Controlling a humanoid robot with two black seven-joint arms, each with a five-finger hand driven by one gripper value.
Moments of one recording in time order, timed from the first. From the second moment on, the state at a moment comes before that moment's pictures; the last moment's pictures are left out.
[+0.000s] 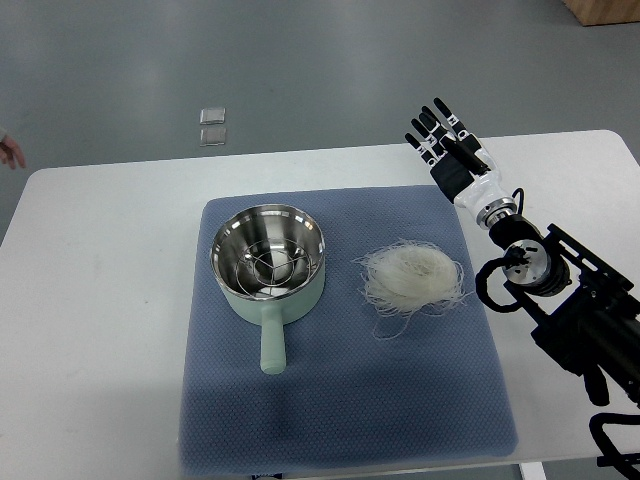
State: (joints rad) left arm -0.01 0.00 -0.04 -0.24 0.01 -0.02 0.17; right arm 0.59 -0.08 1.02 0.80 -0.14 0.22 0.26
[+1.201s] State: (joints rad) left arm -0.01 0.00 -0.04 -0.27 0.02 -0.03 0.17; right arm 1.36 -0.52 -0.09 1.08 -0.51 0.33 0.03
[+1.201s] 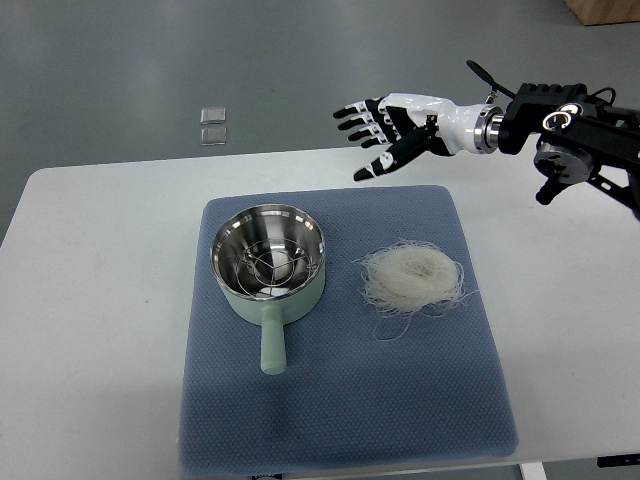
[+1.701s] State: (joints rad) left arm -0.02 0.00 -0.03 -0.27 0.02 -0.03 0.17; right arm 1.77 -0.56 -0.66 1.39 -0.64 0.14 0.01
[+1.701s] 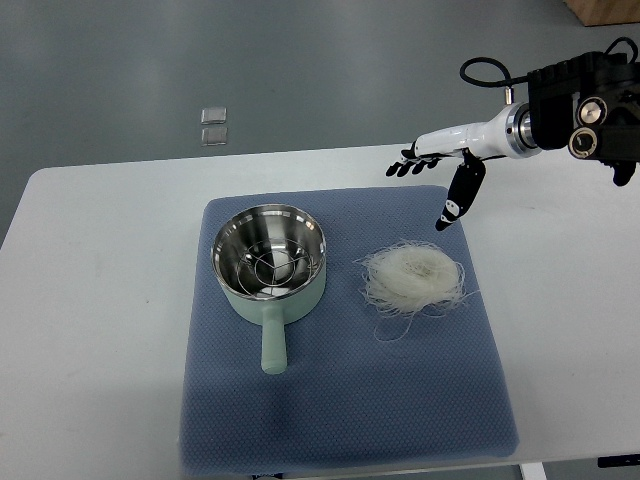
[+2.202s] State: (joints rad) left arm -0.02 0.00 -0.04 -0.27 0.02 -0.03 0.17; right arm 1.60 -0.51 -0.66 1.39 -0.65 0.02 0.03
